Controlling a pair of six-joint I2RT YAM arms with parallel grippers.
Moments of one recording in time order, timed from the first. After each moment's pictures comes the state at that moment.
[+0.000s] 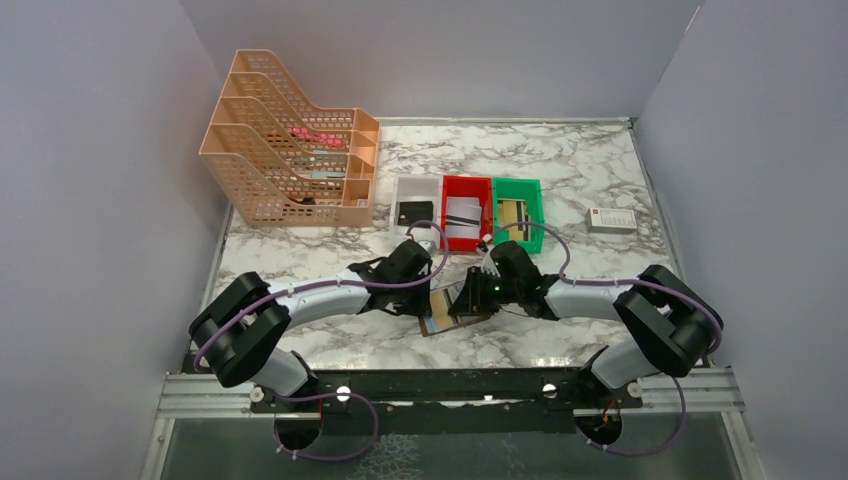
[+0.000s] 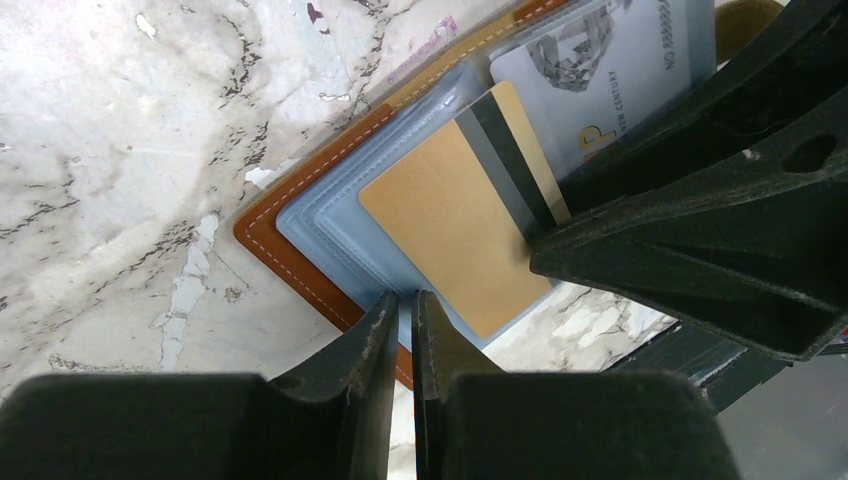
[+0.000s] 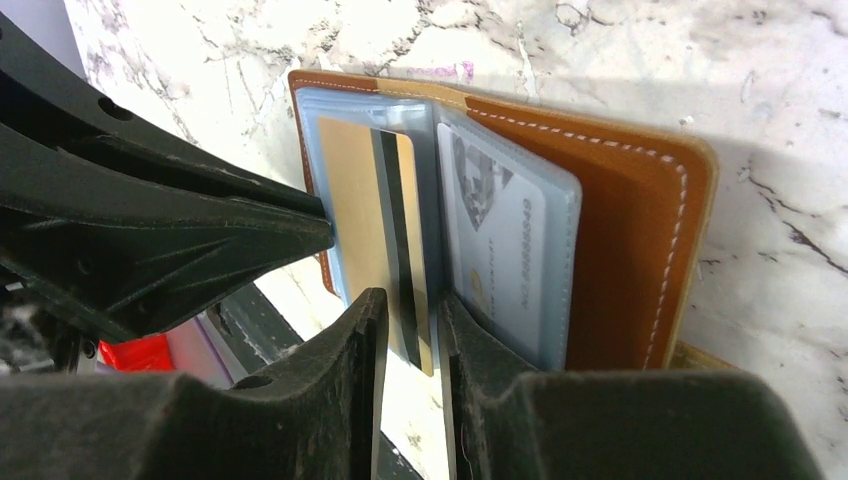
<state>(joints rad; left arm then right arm) -0.86 1.47 0.70 -0.21 0.12 -0.65 0.72 1.49 0.49 0.24 -0.41 0.80</state>
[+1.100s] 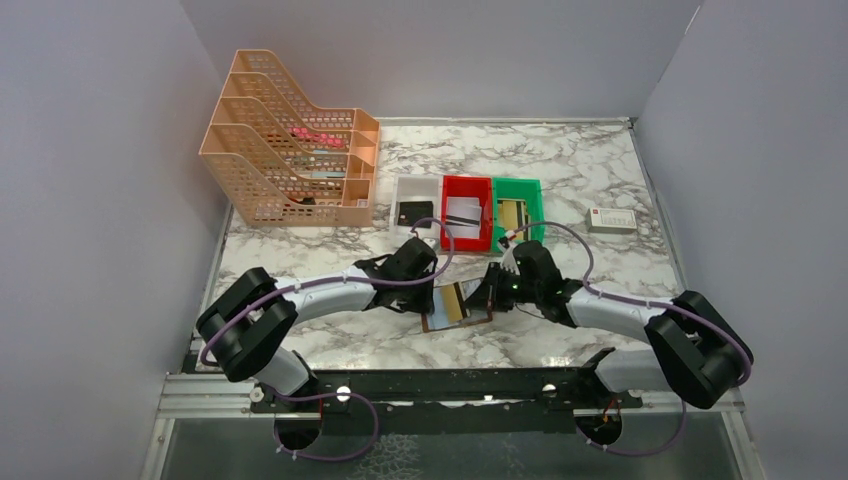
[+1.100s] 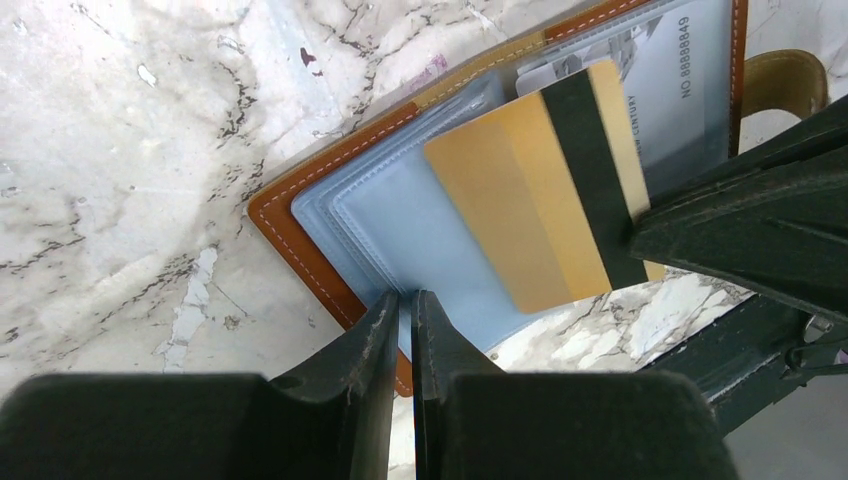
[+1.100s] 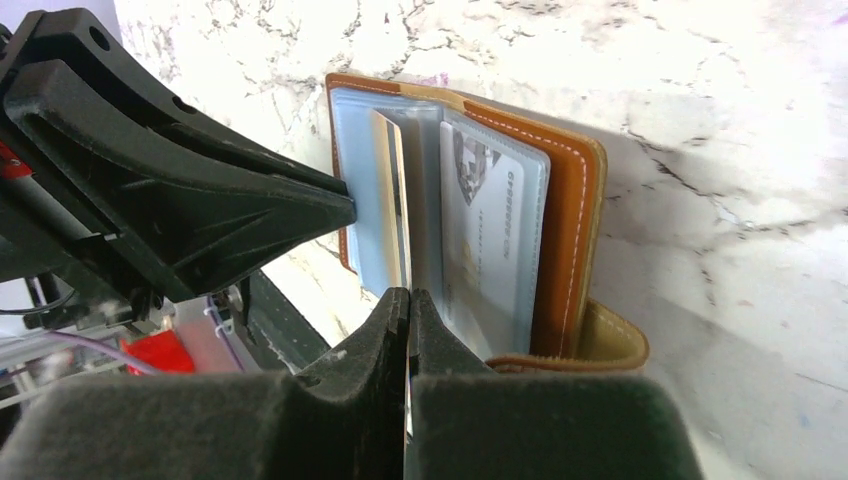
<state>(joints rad) -0.86 1.50 0.73 -0.21 0.09 -0.63 0.62 1.32 0.40 0.23 -0.43 0.81</state>
